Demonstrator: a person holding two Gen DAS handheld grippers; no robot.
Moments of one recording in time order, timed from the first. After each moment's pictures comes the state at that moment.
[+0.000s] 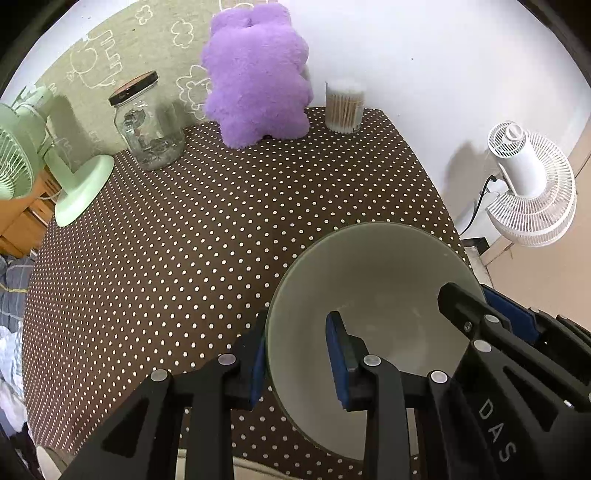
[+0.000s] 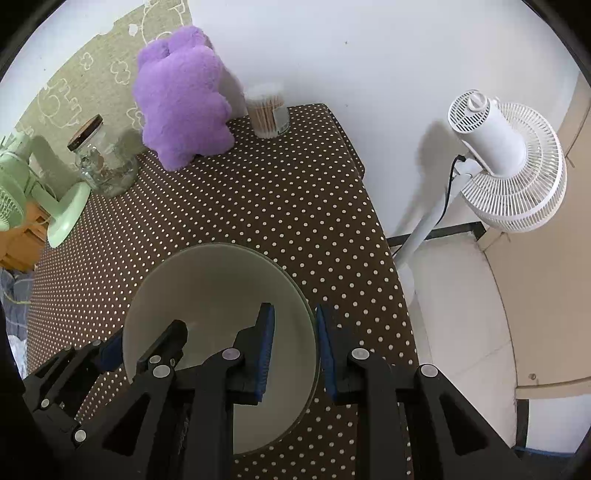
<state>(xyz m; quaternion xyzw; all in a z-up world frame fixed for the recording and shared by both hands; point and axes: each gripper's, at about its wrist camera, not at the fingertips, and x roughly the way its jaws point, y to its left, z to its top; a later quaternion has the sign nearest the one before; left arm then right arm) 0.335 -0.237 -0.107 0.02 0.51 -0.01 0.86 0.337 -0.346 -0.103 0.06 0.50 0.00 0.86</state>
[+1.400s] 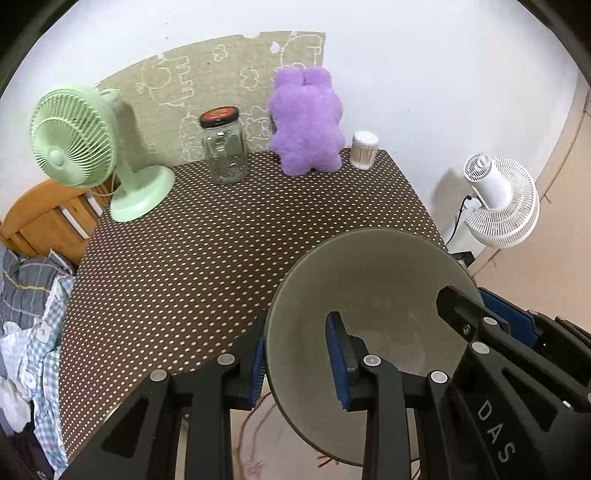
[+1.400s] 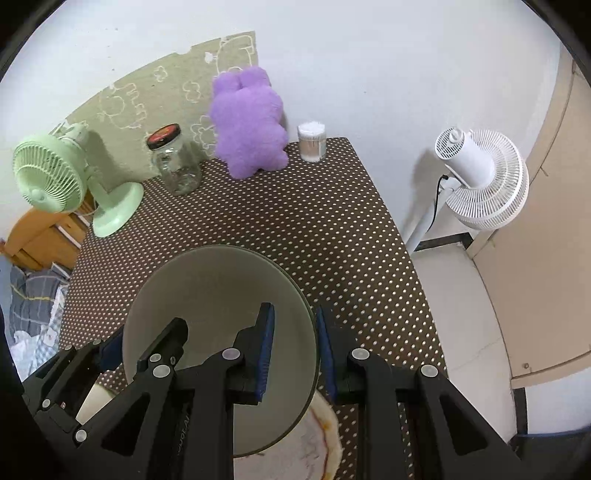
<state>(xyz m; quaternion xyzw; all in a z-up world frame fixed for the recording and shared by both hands) 0.231 -0.141 -0.024 0.00 0.45 -0.02 0.89 0.228 -0.259 -0.015 0.05 0.46 -0.01 0.89</state>
